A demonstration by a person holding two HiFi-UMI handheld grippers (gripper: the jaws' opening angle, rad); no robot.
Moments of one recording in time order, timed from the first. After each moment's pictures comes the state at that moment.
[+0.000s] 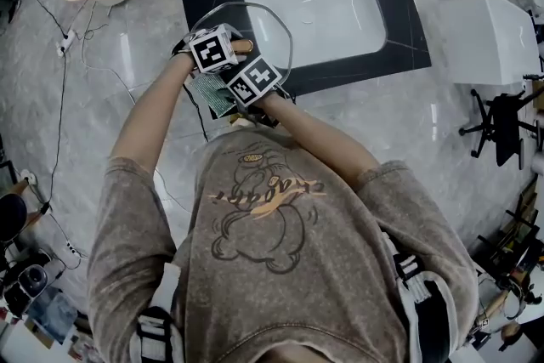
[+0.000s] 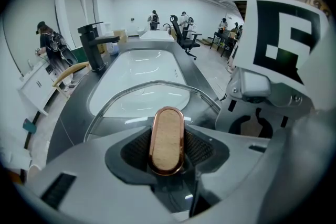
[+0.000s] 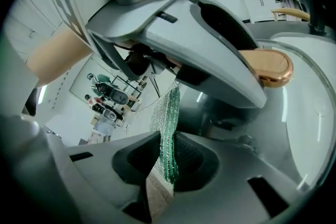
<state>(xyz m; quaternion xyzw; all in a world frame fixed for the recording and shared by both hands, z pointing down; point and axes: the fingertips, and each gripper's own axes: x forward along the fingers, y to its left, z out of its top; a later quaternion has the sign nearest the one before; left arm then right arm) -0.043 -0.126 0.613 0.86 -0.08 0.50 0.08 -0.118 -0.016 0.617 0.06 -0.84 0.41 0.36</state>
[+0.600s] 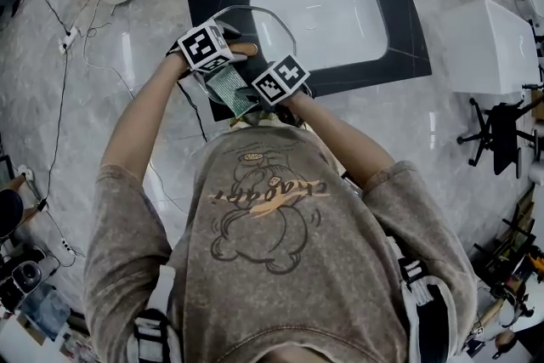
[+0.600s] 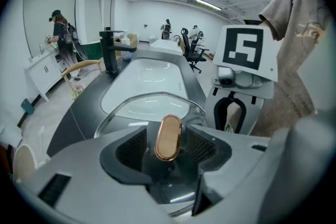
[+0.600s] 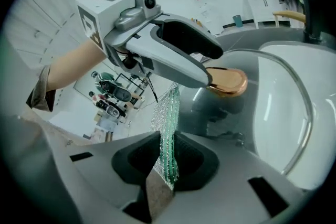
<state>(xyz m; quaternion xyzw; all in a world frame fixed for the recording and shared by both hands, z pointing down) -0.058 -0.132 0.581 0.87 -0.11 0.45 0.15 -0.074 -0.026 0.593 0.03 -0.84 0.40 0.37</state>
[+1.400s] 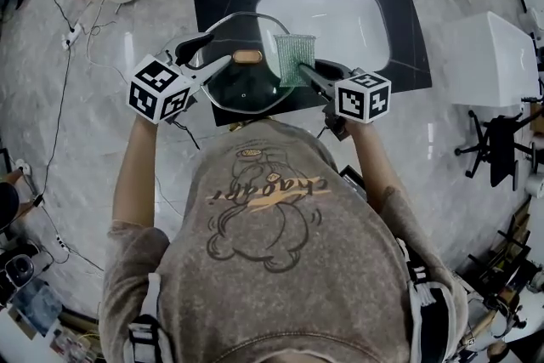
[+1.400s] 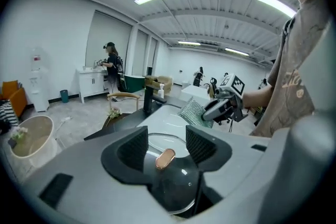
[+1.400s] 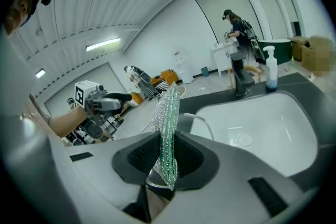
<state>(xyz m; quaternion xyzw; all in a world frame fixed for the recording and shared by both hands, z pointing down) -0.112 -0.115 0.429 0.90 -0.34 0.21 0.17 0.058 -0.115 0.479 0.27 -0.88 0.33 0.20</state>
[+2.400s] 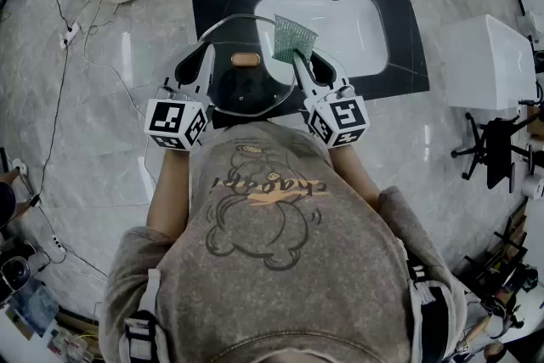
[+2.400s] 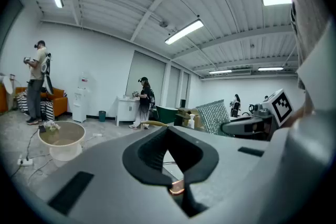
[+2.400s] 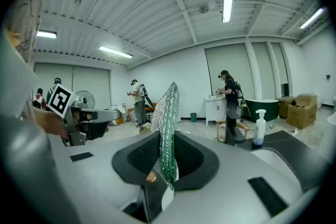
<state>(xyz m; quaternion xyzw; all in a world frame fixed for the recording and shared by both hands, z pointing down) -0.135 -0.119 0.404 0.83 -0.55 0.03 0.10 0.038 -0.137 0.420 0.39 -0.91 0.09 0.08</state>
